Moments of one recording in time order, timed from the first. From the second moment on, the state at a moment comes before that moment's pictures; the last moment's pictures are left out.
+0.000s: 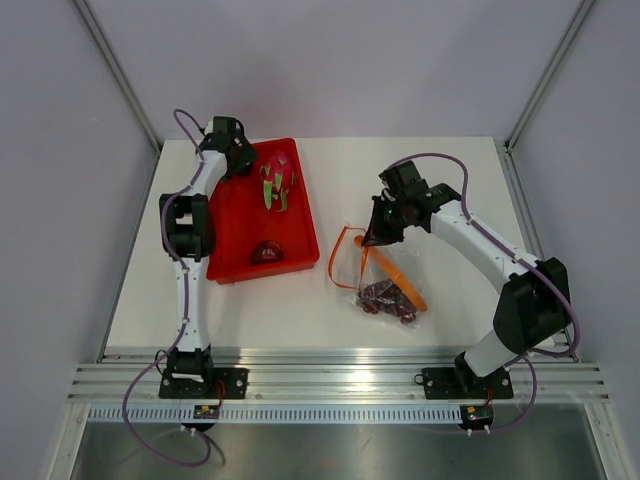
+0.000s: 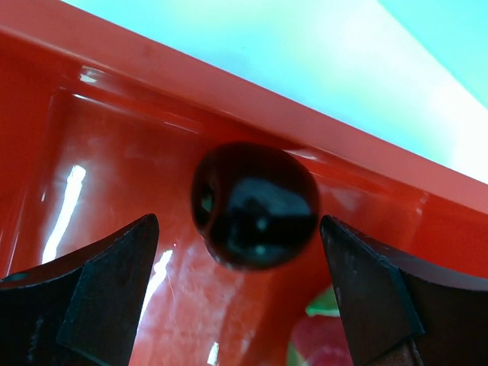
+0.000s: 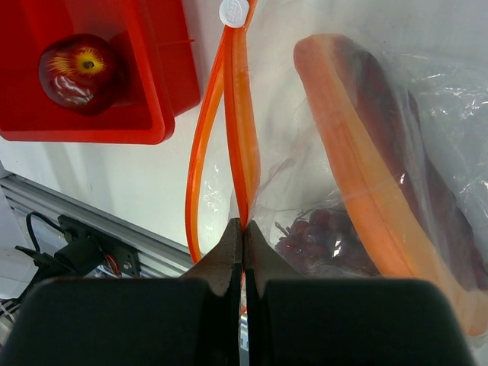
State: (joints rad) left arm -0.05 2.50 2.23 -0.56 -0.14 -0.65; right arm 0.48 1.57 1.32 -0.75 -0.26 0.60
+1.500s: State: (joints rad) left arm -0.55 1.43 1.20 -0.42 0.52 -0.55; right arm 0.50 1.33 1.19 -0.72 -0.23 0.60
